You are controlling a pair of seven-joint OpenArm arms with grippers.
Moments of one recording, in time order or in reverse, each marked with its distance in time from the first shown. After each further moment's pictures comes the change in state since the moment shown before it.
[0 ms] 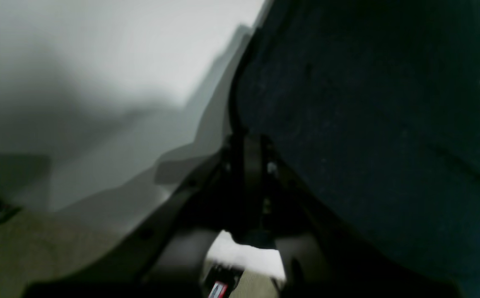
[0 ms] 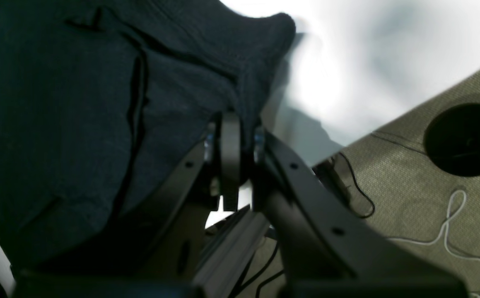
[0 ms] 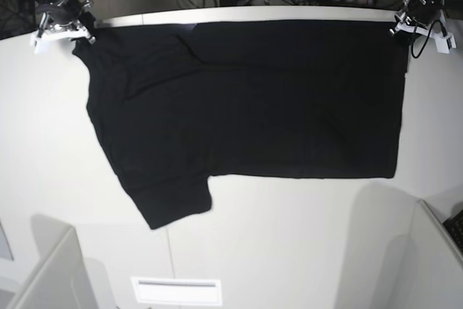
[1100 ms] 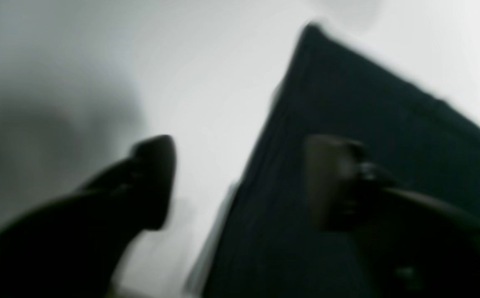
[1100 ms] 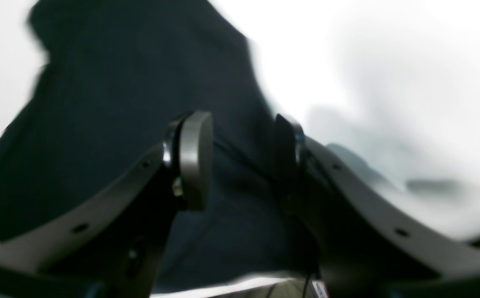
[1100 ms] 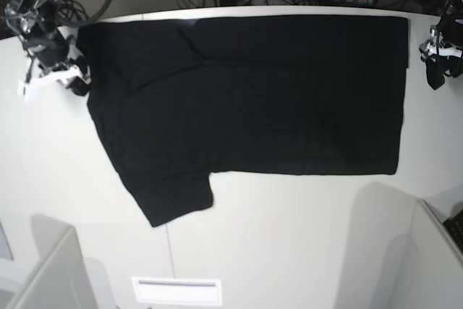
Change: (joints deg) left arm -4.3 0.0 -11.3 15.4 0.2 -0.3 0.6; right arm 10.1 6.4 -5.9 5.6 -0.5 0.1 -3.9
